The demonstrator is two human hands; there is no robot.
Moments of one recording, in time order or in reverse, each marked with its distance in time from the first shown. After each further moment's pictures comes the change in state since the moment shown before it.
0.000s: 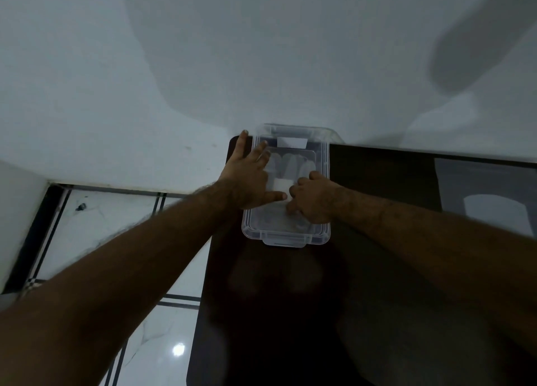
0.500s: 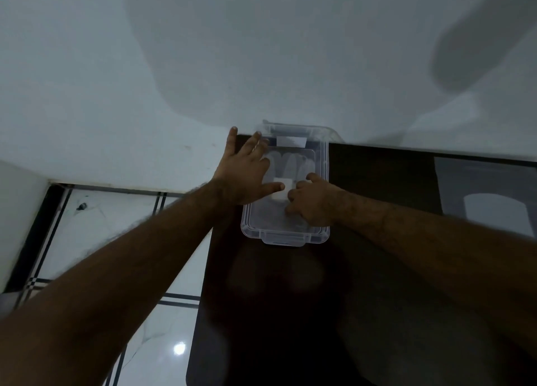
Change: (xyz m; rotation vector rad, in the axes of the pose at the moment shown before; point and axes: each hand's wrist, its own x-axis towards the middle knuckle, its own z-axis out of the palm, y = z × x) left_hand -0.007 -0.005 -0.006 -0.165 0.093 -0.112; right_hand -0.007 -0.005 0.000 0.010 -0.002 -0.024
